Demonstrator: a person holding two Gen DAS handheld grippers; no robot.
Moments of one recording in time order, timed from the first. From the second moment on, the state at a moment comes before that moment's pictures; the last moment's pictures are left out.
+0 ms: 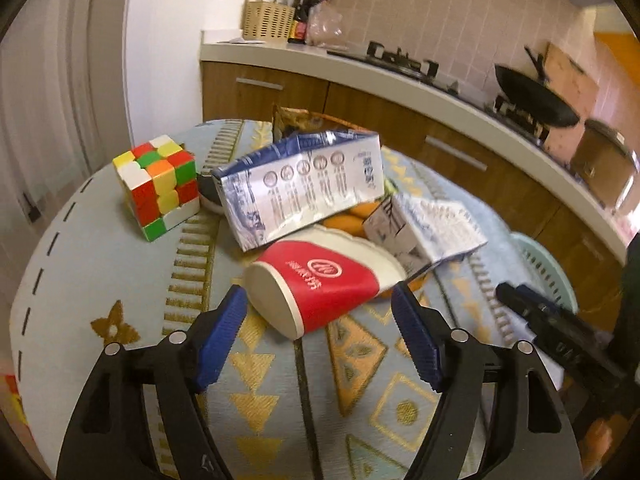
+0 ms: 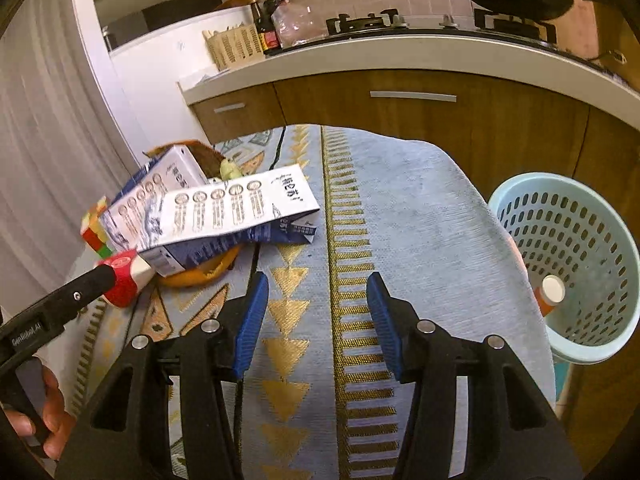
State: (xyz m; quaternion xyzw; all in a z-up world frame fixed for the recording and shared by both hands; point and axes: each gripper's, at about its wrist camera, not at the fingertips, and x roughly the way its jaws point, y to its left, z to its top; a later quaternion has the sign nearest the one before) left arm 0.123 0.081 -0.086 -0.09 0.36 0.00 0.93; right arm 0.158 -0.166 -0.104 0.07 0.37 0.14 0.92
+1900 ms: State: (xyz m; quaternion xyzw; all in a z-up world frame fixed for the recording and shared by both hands) left arm 0.175 0.092 -0.116 -0.11 0.42 -0.10 0.90; right arm 0.167 -0.178 -0.113 0.11 0.38 0.16 0.90
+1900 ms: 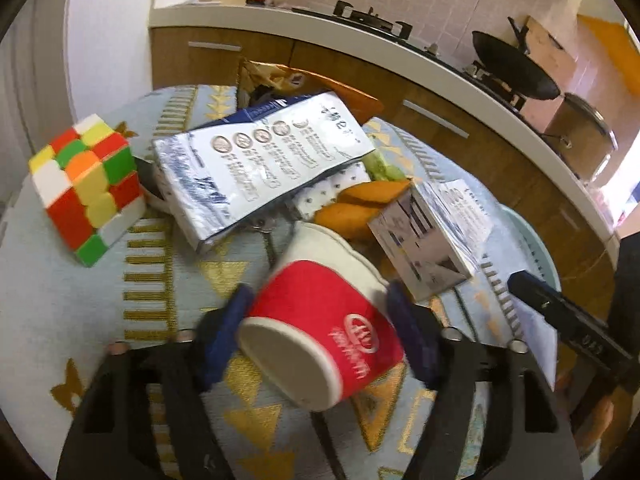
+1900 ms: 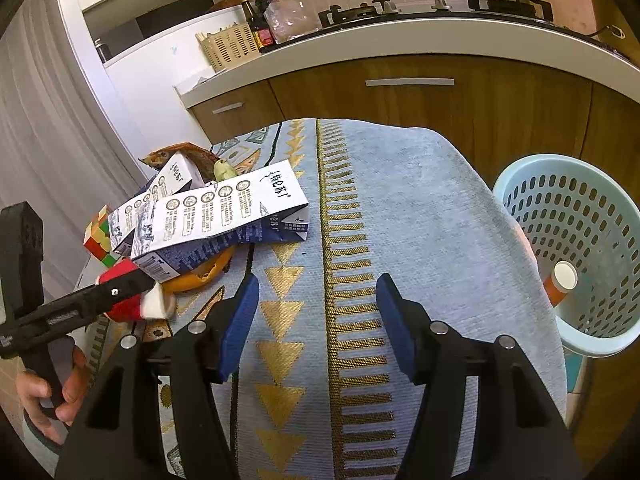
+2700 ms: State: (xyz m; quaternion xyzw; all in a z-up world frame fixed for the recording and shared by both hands) left arm 0.117 0.083 -0.116 -0.02 0.42 -0.08 0.90; right arm 0.166 -0.173 -0.112 0.09 0.38 0.15 0.91
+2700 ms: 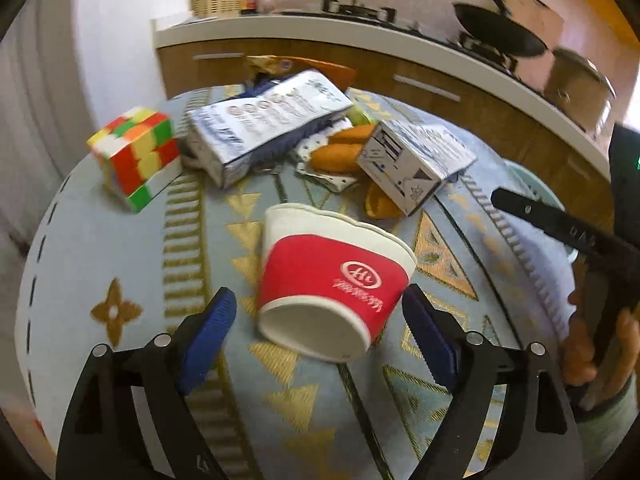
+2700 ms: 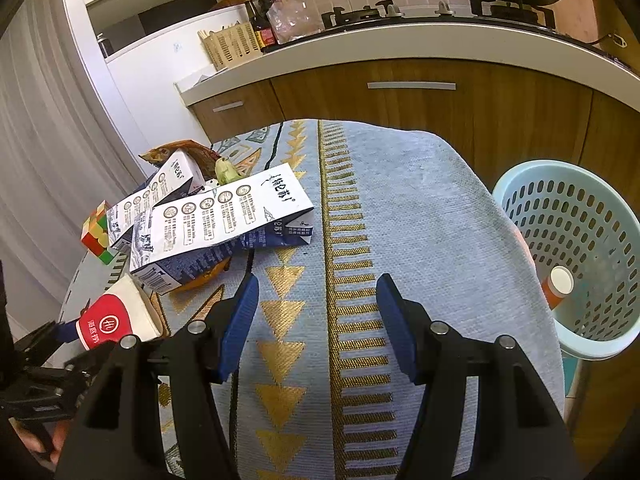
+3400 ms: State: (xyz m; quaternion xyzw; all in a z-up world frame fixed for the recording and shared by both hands) left arm 0.104 0.107 -0.106 -0.10 0.37 -0.06 0.92; right arm 0.159 -0.084 -0.071 0.02 0.36 0.24 0.90
